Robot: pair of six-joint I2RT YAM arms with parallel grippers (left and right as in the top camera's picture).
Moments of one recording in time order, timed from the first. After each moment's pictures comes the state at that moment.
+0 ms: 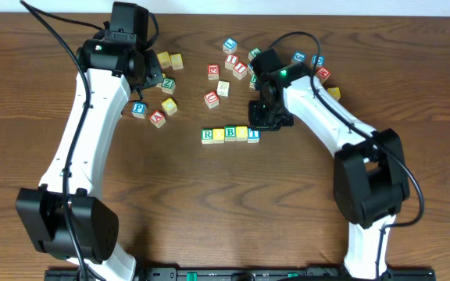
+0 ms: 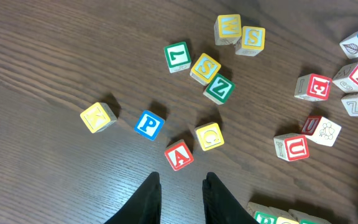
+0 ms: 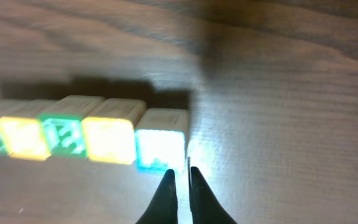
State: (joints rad) left arm -0.14 1.78 1.71 -1.05 -0.17 -0.43; right arm 0.45 2.08 1.65 -1.03 -0.13 0.39
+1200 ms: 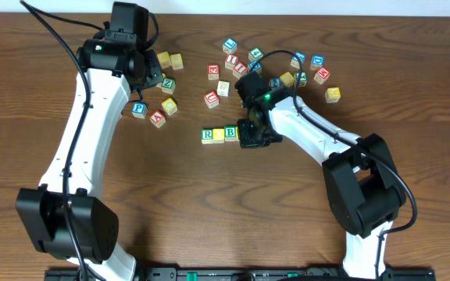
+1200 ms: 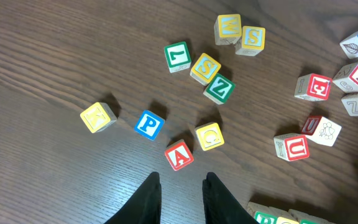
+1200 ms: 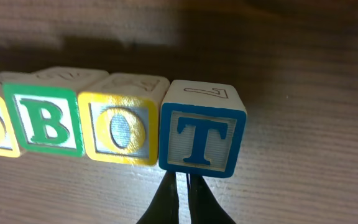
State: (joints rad) left arm -0.14 1.78 1.71 -1.05 -0.17 -0.43; right arm 0.54 2.05 1.46 -0.85 -0.09 0.43
